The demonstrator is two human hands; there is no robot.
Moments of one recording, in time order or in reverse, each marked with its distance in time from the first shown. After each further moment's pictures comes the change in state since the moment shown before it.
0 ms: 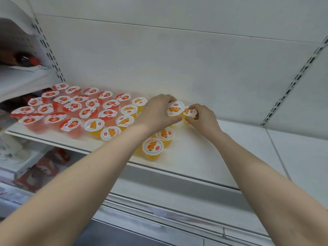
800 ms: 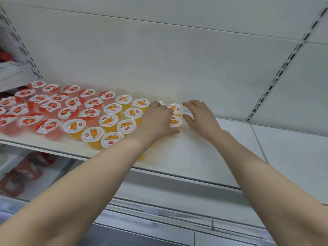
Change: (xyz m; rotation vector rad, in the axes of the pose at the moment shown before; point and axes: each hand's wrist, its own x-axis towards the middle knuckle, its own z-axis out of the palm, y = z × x) left_hand 0.009 0.017 0.053 0.446 -0.157 0.067; right_hand -0.016 0.015 -0.032 -0.280 -0.005 -0.204
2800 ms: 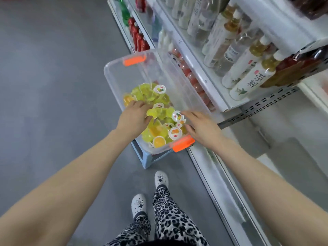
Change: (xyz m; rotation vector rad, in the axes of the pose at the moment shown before) left_hand -0.642 -0.544 0.026 -0.170 0.029 -1.027; right_hand -0.066 -0.698 0.339 0.197 -0.621 -0.891
